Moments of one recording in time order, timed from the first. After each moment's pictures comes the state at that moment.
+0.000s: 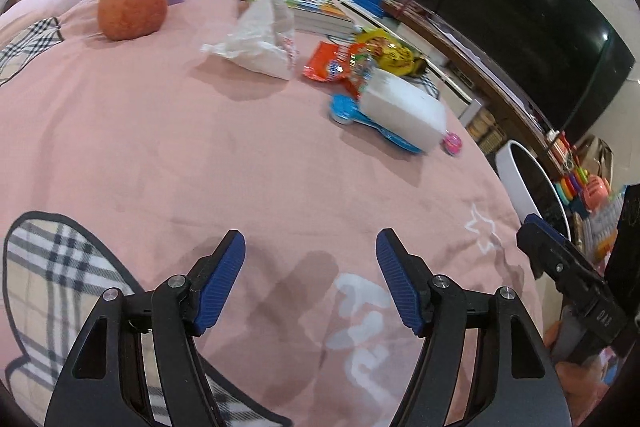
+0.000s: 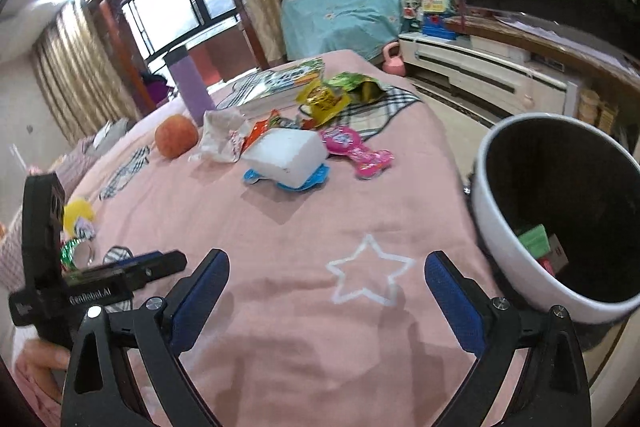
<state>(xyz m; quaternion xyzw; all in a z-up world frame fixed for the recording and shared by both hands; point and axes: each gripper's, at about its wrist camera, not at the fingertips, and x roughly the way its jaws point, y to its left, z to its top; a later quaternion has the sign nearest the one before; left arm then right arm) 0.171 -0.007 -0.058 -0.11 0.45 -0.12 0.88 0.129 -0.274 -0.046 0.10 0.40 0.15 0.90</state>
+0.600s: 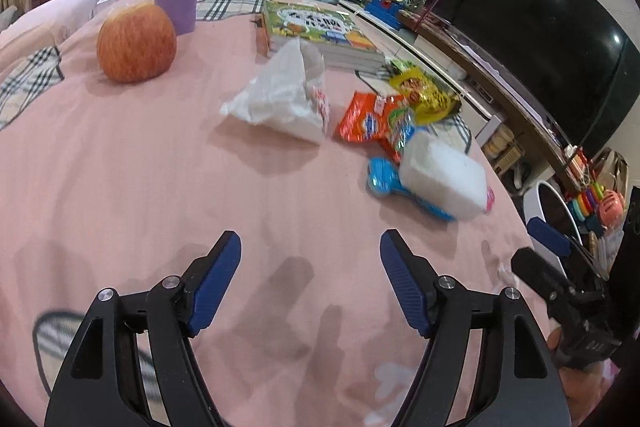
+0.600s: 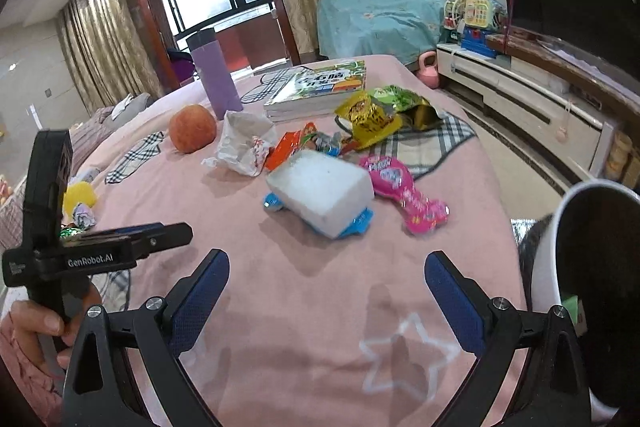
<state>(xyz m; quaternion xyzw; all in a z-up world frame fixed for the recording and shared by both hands) 0.230 0.006 -0.045 -0.09 0.44 -0.10 0.89 0.181 -0.240 -0.046 0.05 0.39 0.20 0.90</state>
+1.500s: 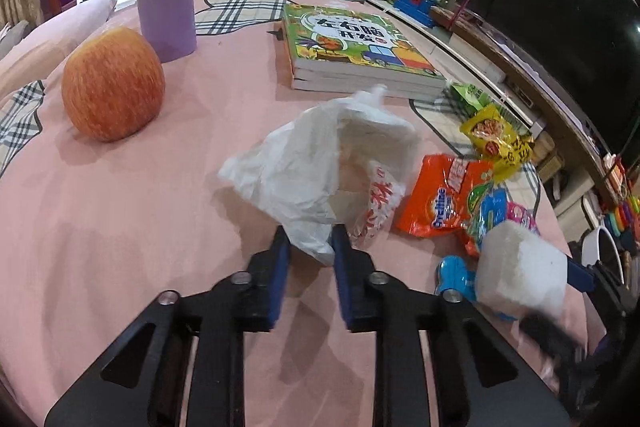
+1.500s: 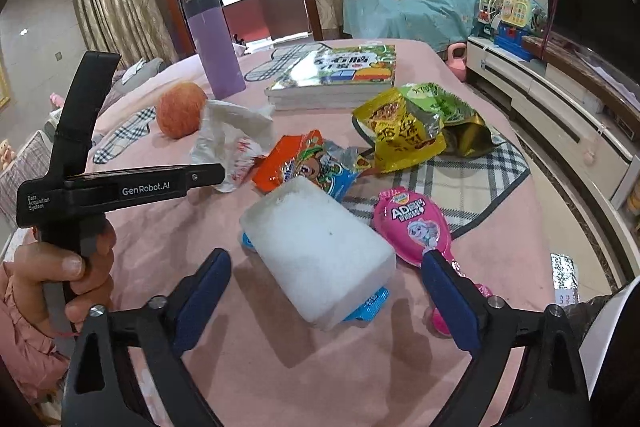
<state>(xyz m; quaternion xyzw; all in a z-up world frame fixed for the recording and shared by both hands) 0.320 0.005 -0.063 -0.06 0.45 -0.05 0.89 0.247 -0.209 -0.069 0.01 0.42 0.25 0.87</state>
